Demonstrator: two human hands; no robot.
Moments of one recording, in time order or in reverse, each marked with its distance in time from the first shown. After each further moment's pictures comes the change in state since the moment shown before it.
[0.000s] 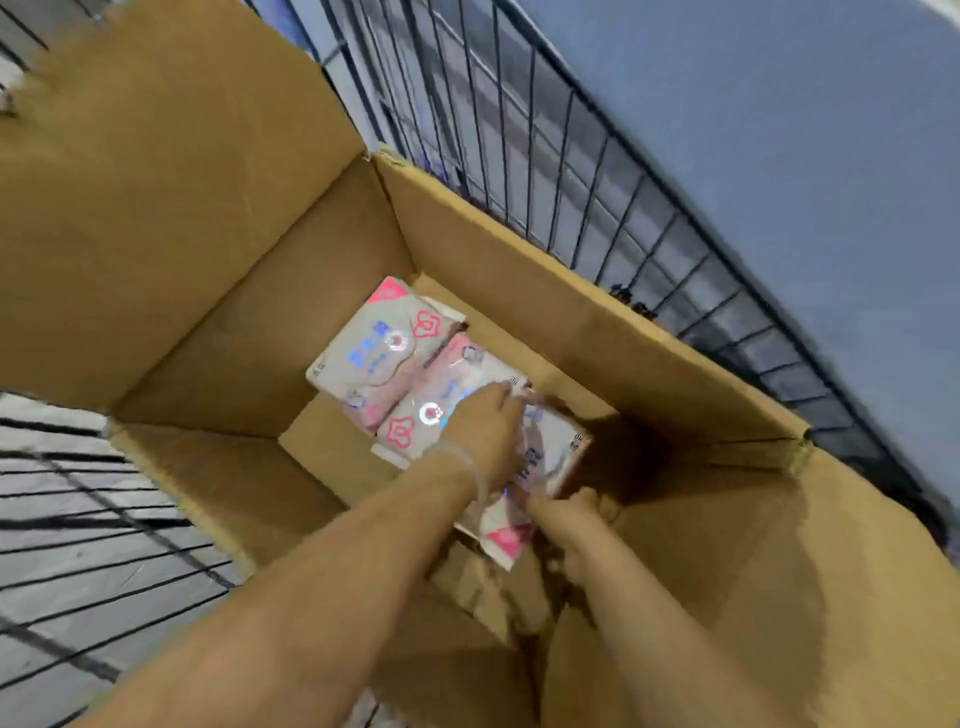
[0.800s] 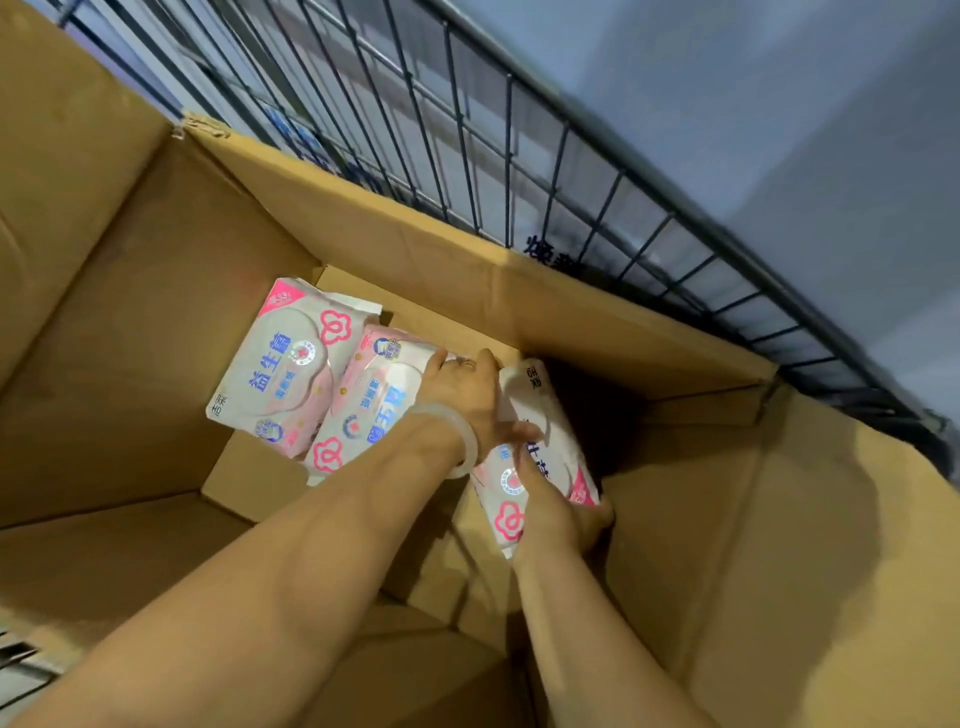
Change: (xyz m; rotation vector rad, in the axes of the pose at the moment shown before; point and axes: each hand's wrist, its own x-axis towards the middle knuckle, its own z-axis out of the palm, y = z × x) left_hand 0.068 0.021 0.018 0.292 -0.125 0.037; right_hand 0.020 0.007 0.003 0.993 0.411 0.144
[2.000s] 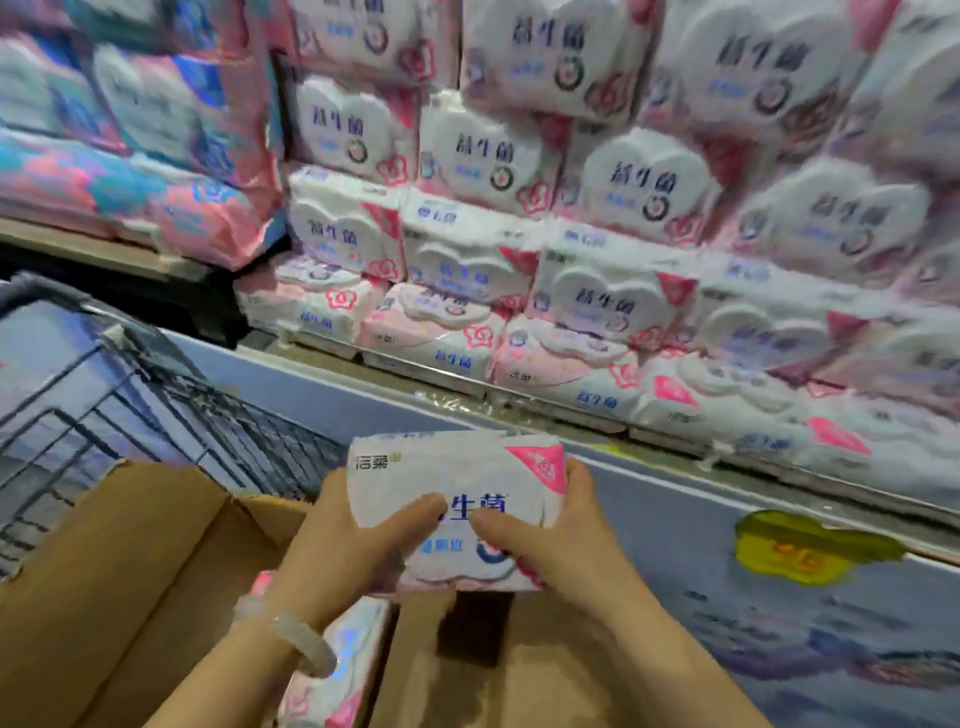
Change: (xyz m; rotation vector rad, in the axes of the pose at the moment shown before) left_hand -0.257 0.086 -0.250 -1.114 0.317 0.494; right_hand -0.257 -0.198 -0.201 -0.223 -0.661 -0.984
